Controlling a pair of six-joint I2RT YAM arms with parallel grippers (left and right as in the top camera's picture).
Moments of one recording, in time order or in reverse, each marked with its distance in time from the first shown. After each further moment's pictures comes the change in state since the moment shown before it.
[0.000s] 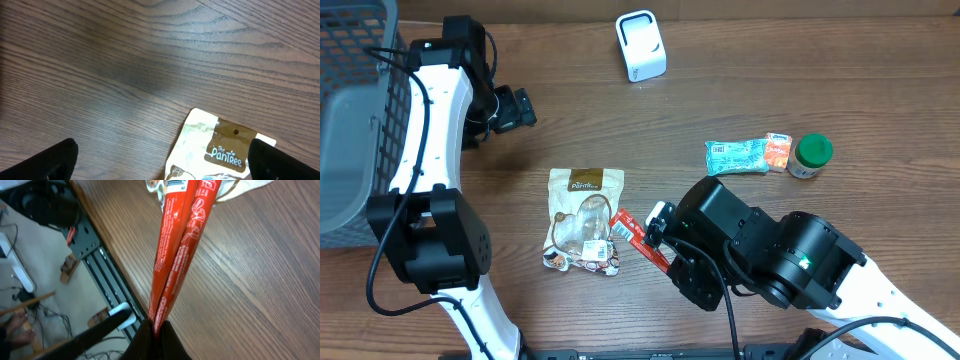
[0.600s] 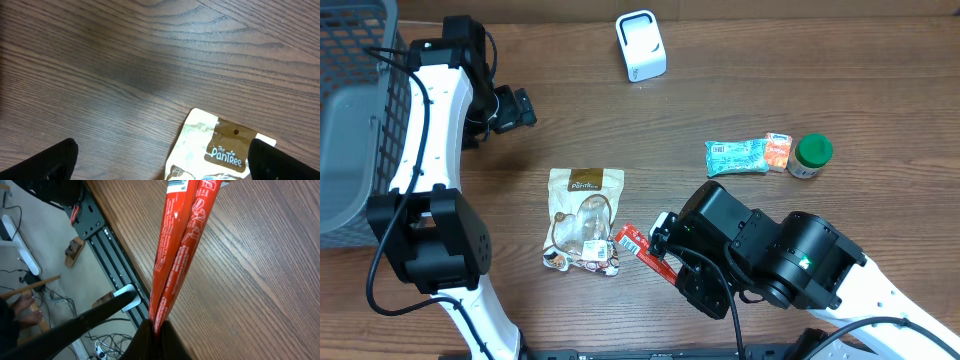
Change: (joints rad) left arm 0.000 0.000 0.000 0.000 0.000 0.000; right arm 0.000 0.000 0.000 -0.069 -0.030 -0.029
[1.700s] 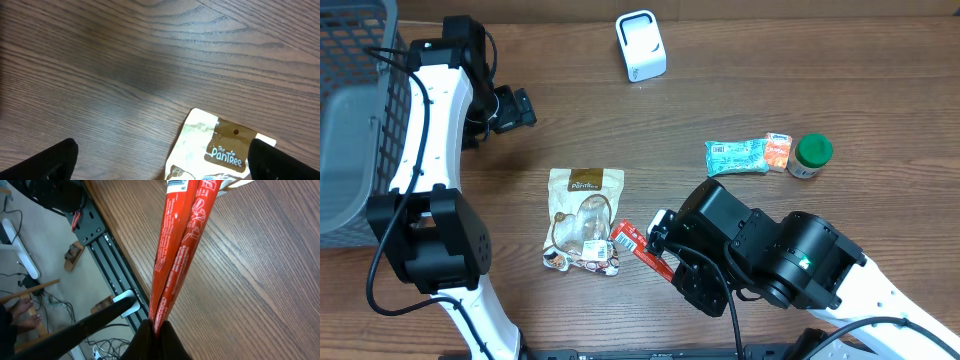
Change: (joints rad) left arm 0.000 0.000 0.000 0.000 0.000 0.000; right arm 0.000 0.000 0.000 0.027 0.000 0.001
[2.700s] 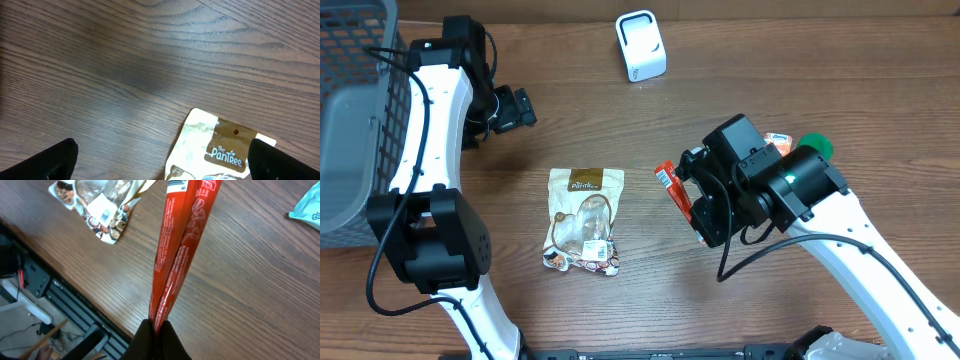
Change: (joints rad) left arm 0.000 0.000 0.000 0.000 0.000 0.000; right arm -0.334 0.169 -0.002 0.069 0.014 0.041
